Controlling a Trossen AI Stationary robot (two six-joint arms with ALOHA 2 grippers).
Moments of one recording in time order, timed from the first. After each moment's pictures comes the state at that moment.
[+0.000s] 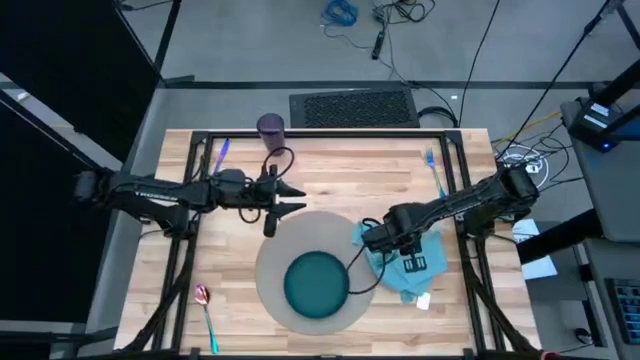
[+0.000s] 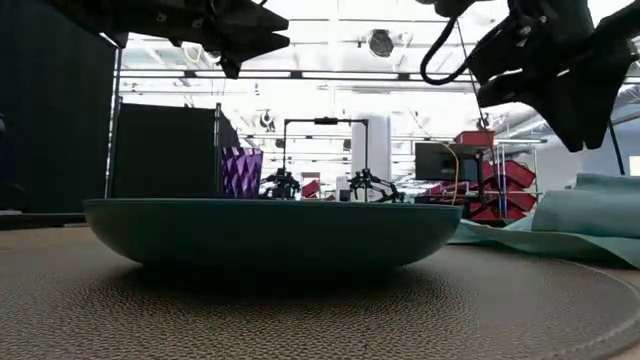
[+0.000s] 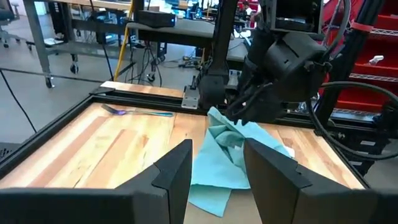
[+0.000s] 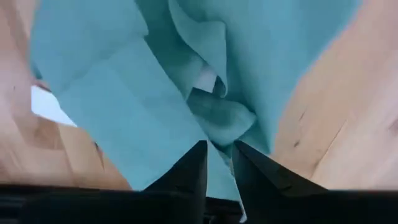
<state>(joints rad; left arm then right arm) 0.06 1.14 0.60 0.44 0.08 -0.10 0.24 1.64 1.23 -1.38 -0.07 0.07</state>
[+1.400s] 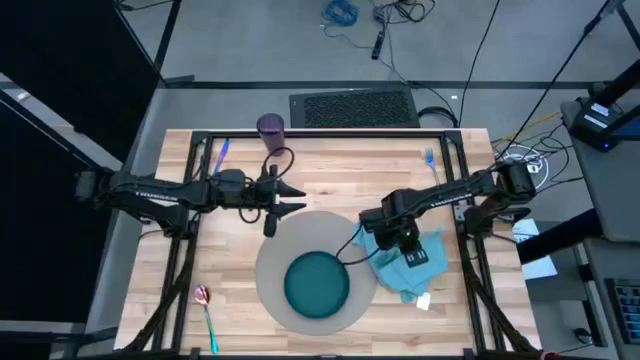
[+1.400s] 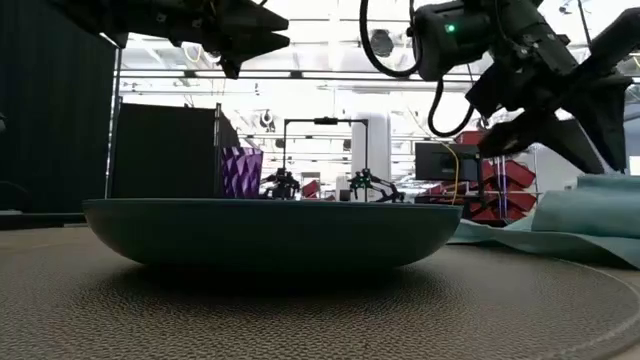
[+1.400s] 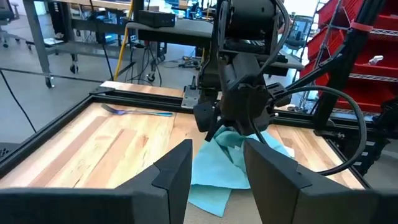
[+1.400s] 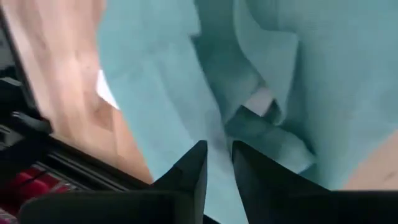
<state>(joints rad) 0.06 1.14 0.60 0.44 0.08 -0.10 0.08 1.64 1.09 -1.24 -0.37 -0.17</state>
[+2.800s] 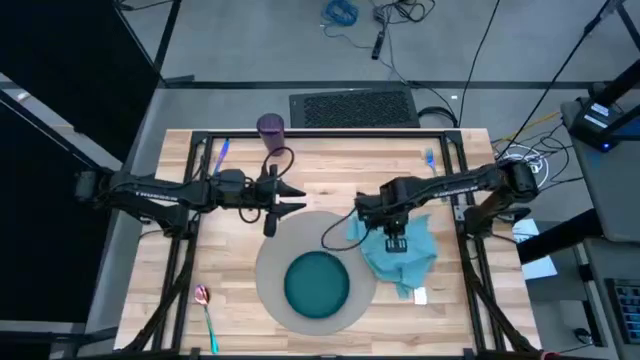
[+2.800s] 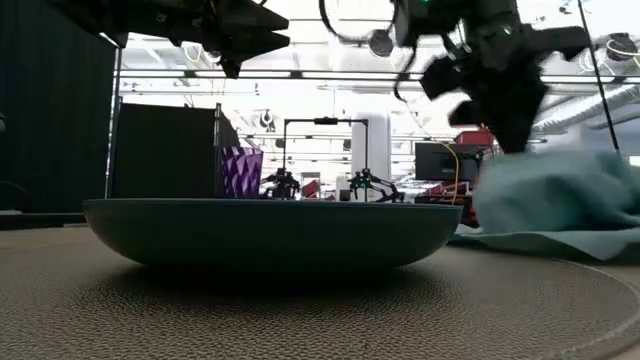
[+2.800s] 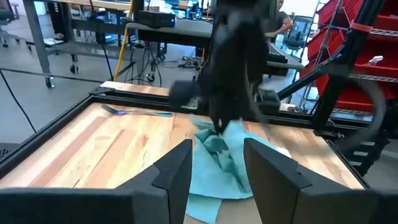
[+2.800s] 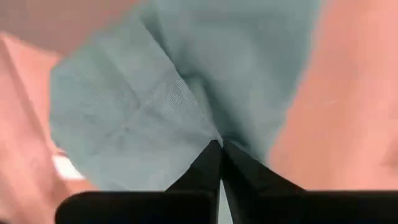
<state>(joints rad) 0.06 1.14 0.60 0.44 0.08 -0.10 0.01 1.58 1.25 -1.21 -0.05 0.07</state>
